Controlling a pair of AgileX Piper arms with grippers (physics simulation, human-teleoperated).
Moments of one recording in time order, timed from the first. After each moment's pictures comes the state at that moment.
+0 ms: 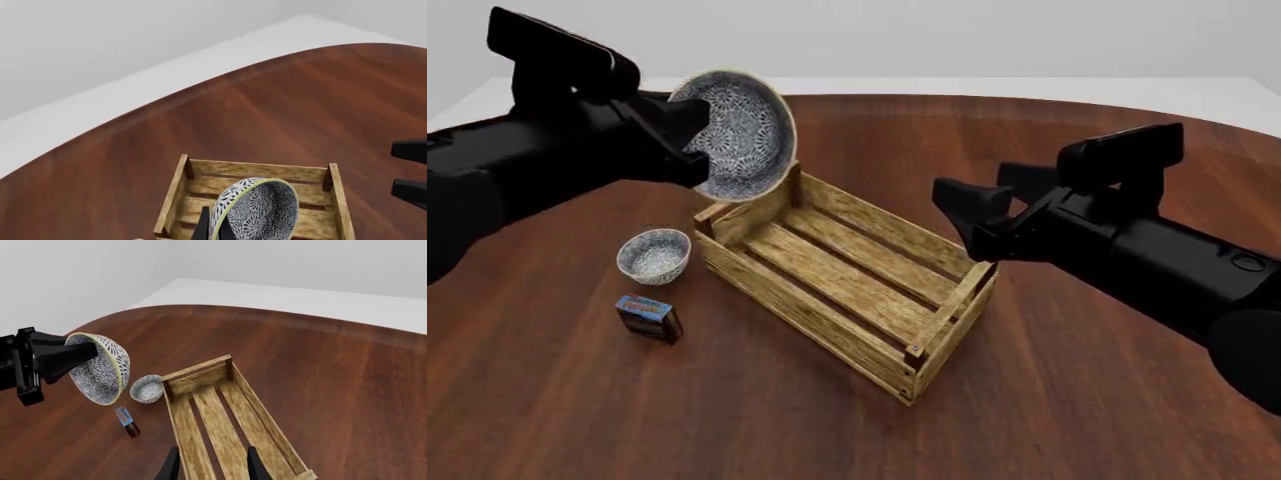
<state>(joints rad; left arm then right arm) -0.45 1.12 -0.96 0.13 0.13 0.58 1.05 -0.71 -0.09 0.15</state>
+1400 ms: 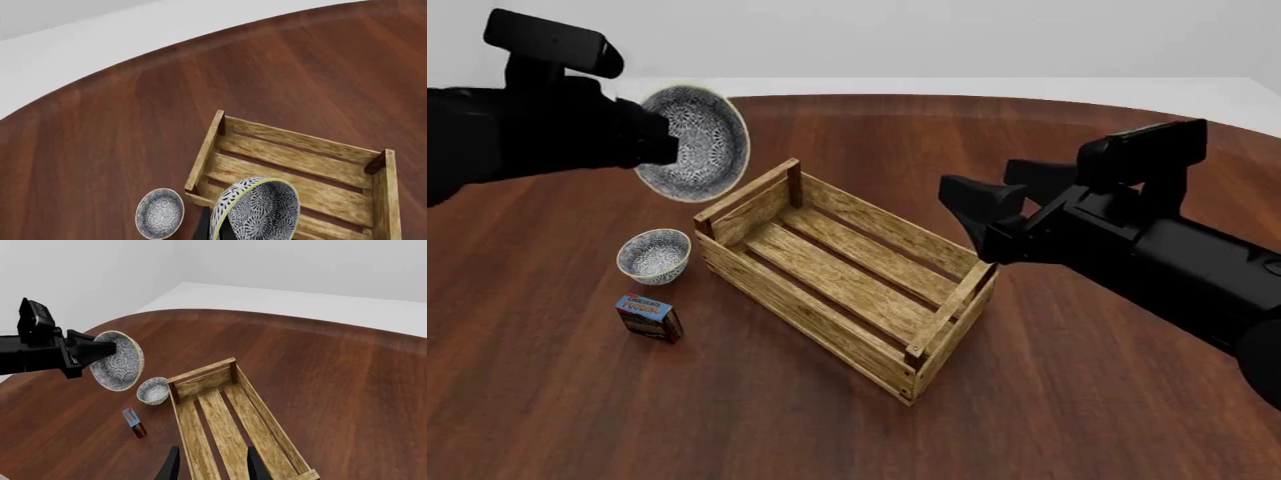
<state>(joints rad) -0.28 1.23 -1.10 0.40 0.10 0.60 1.00 -0.71 -0.06 0.16</state>
